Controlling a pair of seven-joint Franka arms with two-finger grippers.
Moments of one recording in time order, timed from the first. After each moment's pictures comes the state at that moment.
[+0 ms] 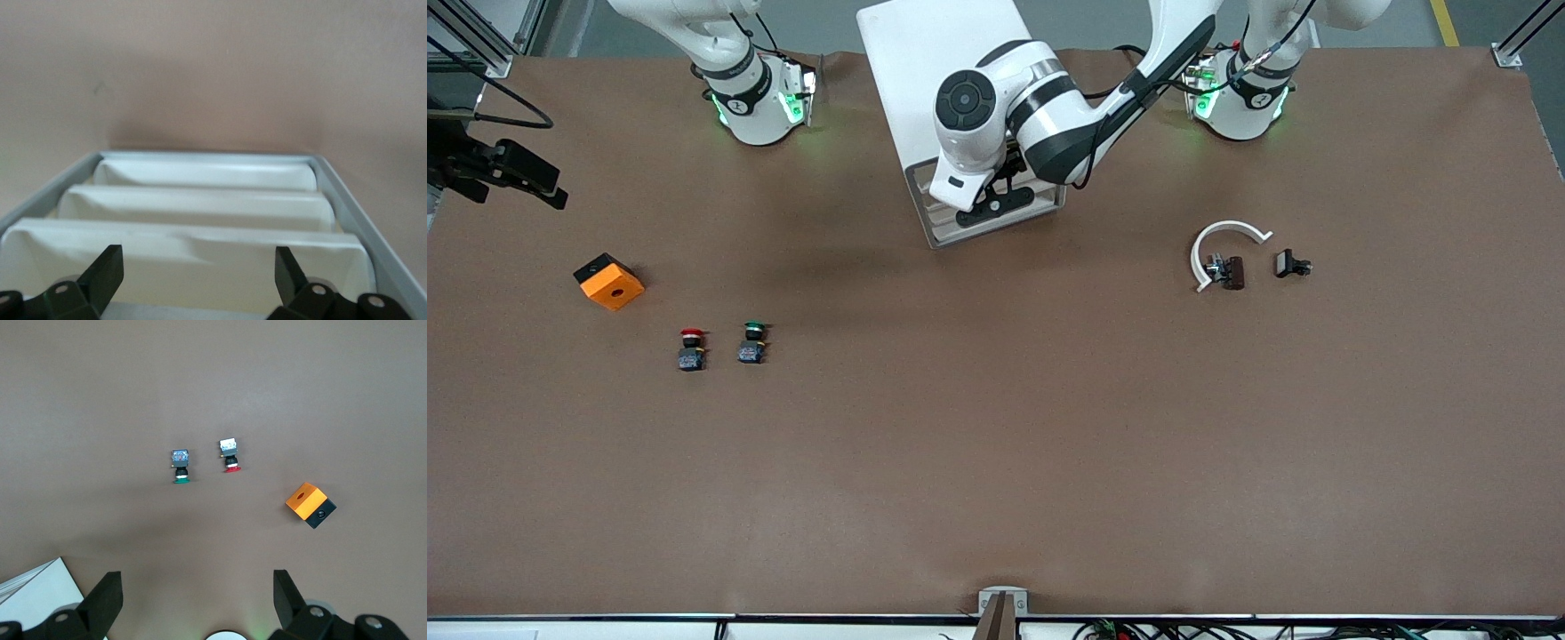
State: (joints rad) left arm -0.56 0.50 -0.51 -1.65 -0.05 1.93 -1.36; right arm 0.01 -0.10 -0.02 -1.60 -0.01 1.46 0.08
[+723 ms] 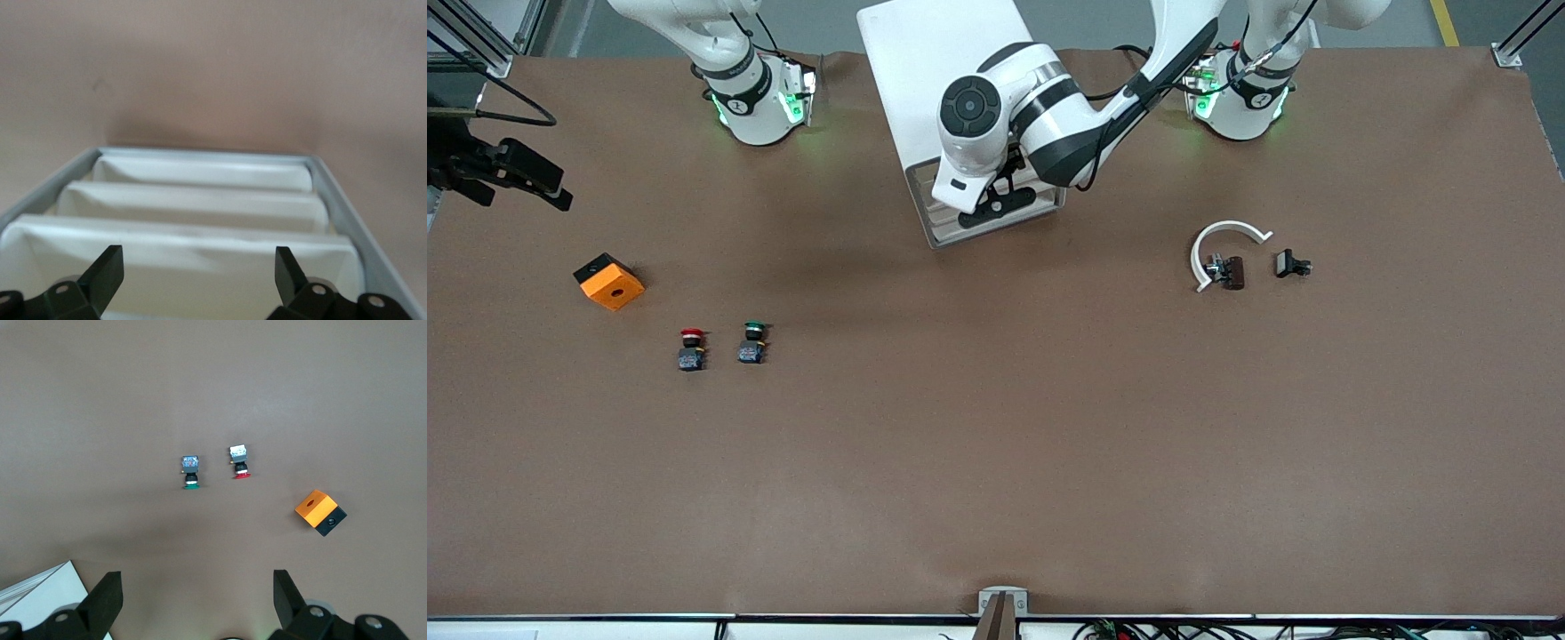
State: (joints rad) left arm -0.53 0.50 -0.51 -1.64 -0.04 1.94 -1.36; right arm 0.01 -0.10 -0.01 -1.61 0.02 1.49 0.08
